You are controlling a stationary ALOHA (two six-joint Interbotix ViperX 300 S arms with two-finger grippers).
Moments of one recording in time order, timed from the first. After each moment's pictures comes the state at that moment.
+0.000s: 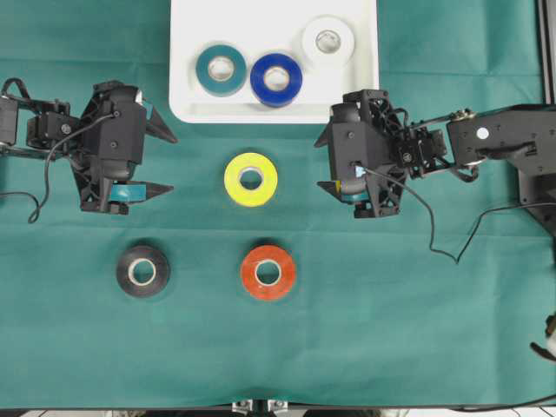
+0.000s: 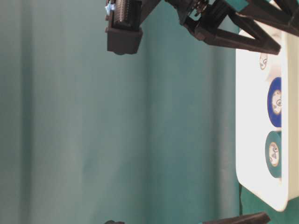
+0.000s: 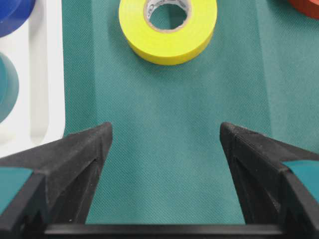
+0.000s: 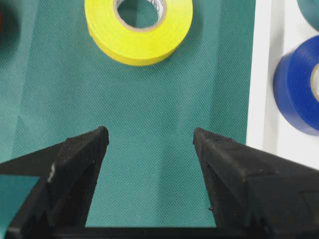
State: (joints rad) left arm 0.00 -0.25 0.96 -0.03 0.05 0.13; right arm 0.03 -0.09 0.79 -0.39 0.15 0.41
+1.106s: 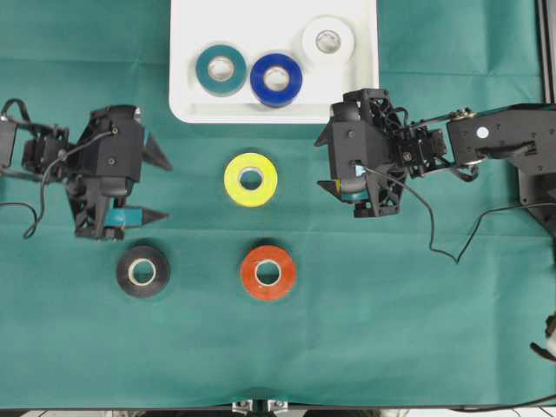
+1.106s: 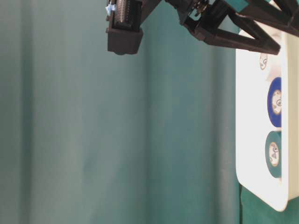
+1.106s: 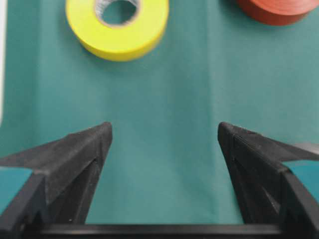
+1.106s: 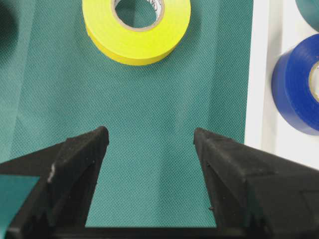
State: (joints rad) left arm -0.13 -0.25 0.97 -0.03 0.07 -0.07; right arm 0.02 -0.09 0.79 -0.39 0.15 0.41
